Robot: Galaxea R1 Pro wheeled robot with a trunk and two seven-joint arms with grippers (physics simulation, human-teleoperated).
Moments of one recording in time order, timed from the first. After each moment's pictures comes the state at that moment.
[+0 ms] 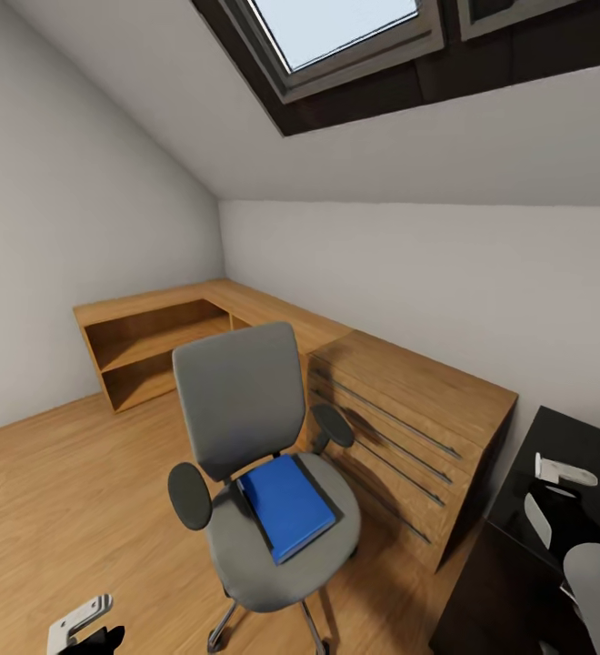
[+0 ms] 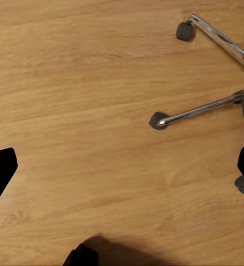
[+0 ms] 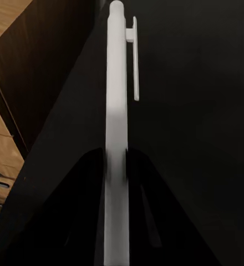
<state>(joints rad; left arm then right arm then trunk) 0.00 0.15 0.18 -1.16 0.55 0.52 0.24 -0.77 -0.30 -0.42 -0.39 0.11 0.15 -0.20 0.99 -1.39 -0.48</state>
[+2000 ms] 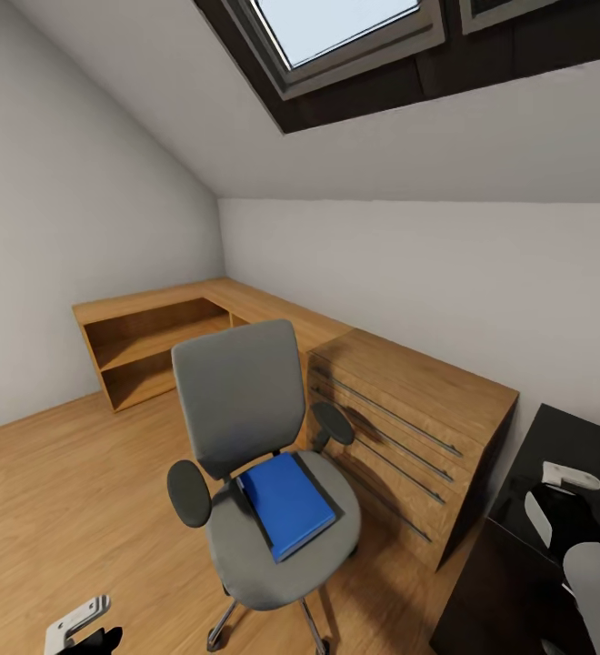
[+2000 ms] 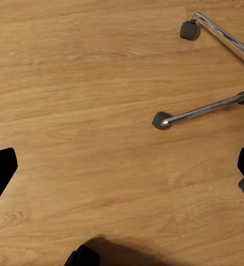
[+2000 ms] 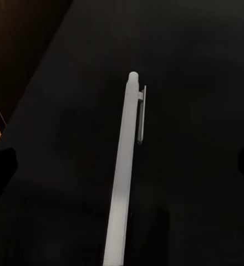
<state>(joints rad) 0.00 0.16 0.18 -1.15 0.55 0.52 0.24 -0.77 -0.30 -0.42 -0.40 0.10 0.21 -0.24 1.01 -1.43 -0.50</state>
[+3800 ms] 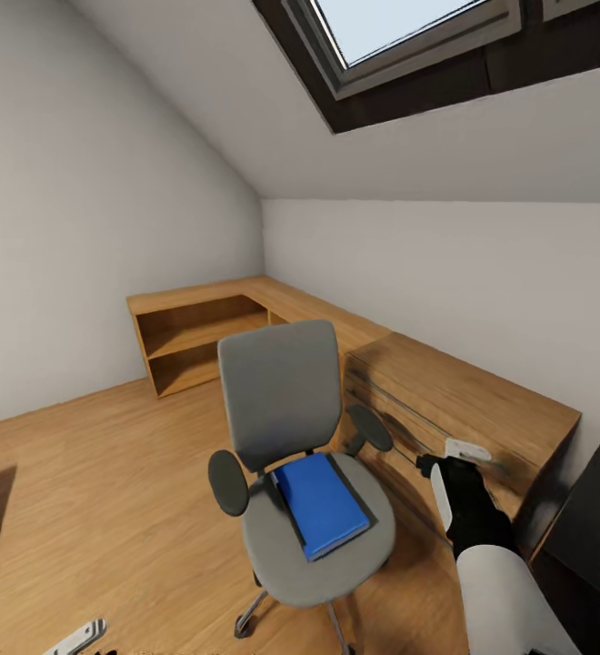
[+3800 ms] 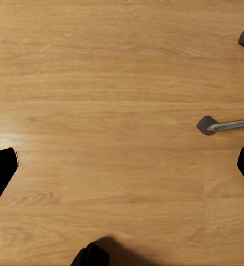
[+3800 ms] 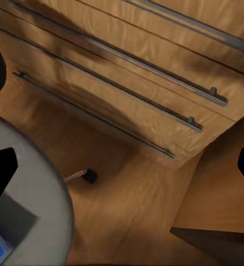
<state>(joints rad) 0.00 0.15 0.17 -1.02 0.54 0.38 0.24 -0.69 0.11 -0.42 -0.87 0.19 0.57 -0.24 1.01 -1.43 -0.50</state>
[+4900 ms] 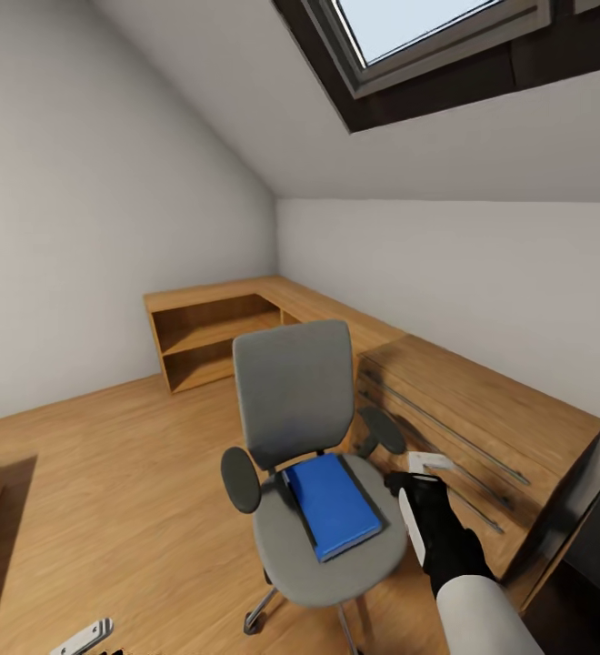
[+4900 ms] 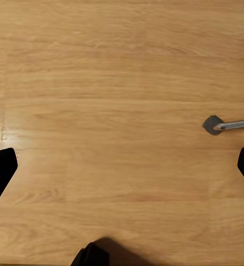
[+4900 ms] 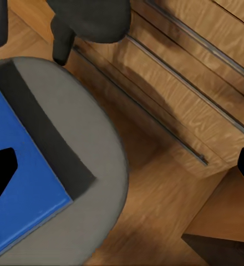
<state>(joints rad) 0.00 0.15 0.13 -1.01 0.54 0.37 0.24 -0.59 0.15 -0.21 -0.87 0.19 0.54 -0.24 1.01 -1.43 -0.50</state>
